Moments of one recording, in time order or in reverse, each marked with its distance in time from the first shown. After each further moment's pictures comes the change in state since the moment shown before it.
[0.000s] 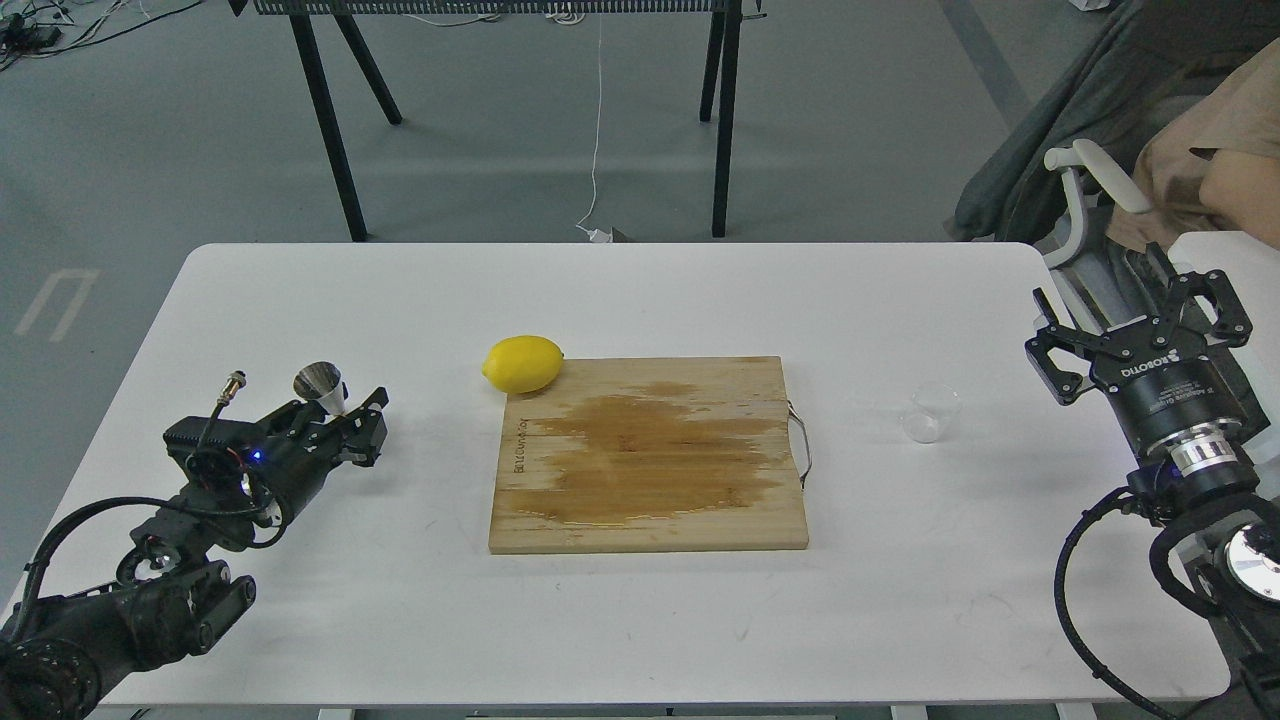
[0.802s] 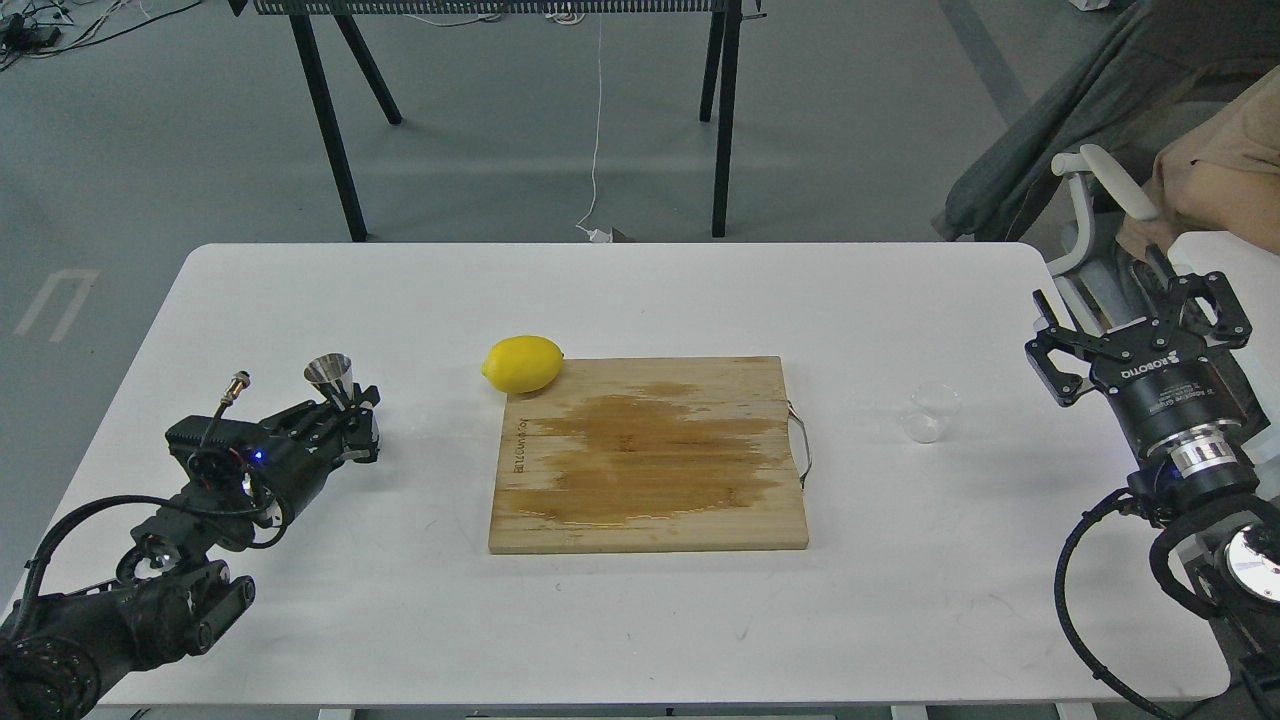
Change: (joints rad) left arm -0.006 0.006 0.011 -0.005 0.002 0.000 0.000; right arm 0.000 0.000 -0.001 -0.004 0.000 0.000 0.000
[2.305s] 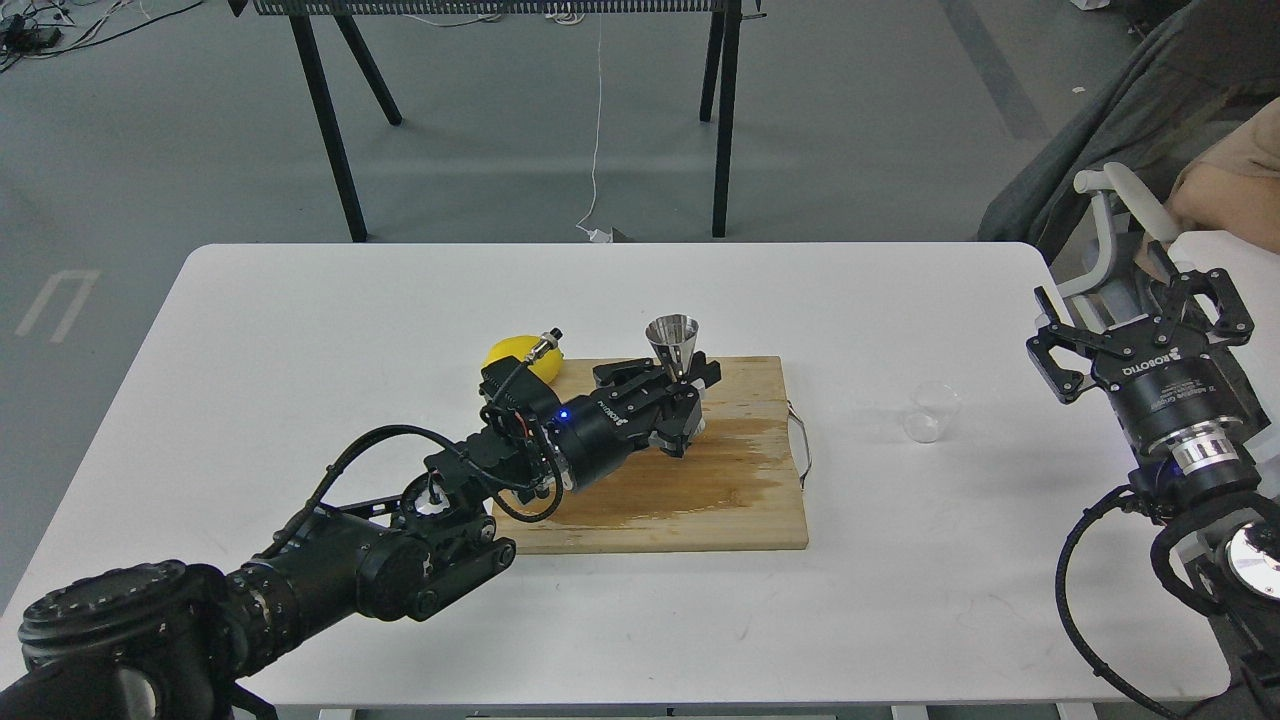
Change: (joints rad) left arm -0.177 -0.294 0.243 -0.261 0.019 0.000 0.000; right arm 0.005 -0.001 0.001 -0.001 0.000 0.000 0.000
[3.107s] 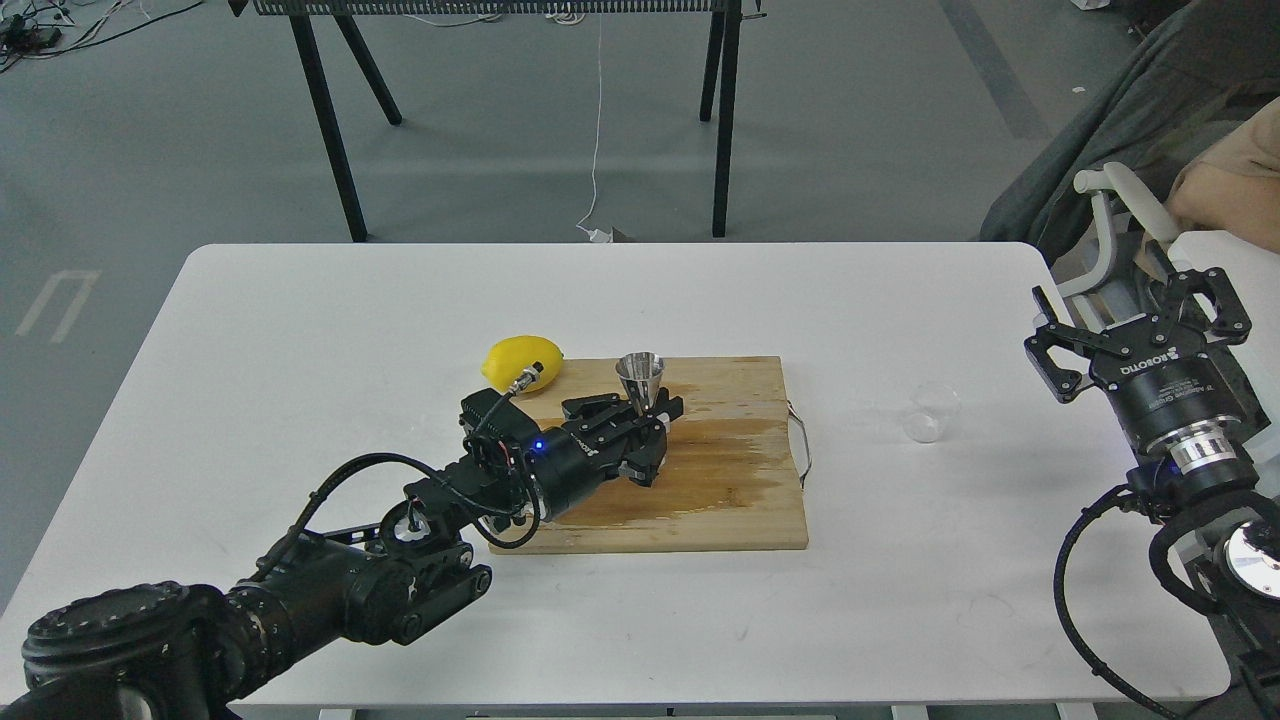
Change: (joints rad) left arm 0.050 0.001 0.033 0.026 -0.014 0.000 0.000; right arm 0.003 0.001 -0.003 0.000 0.000 0.000 -0.002
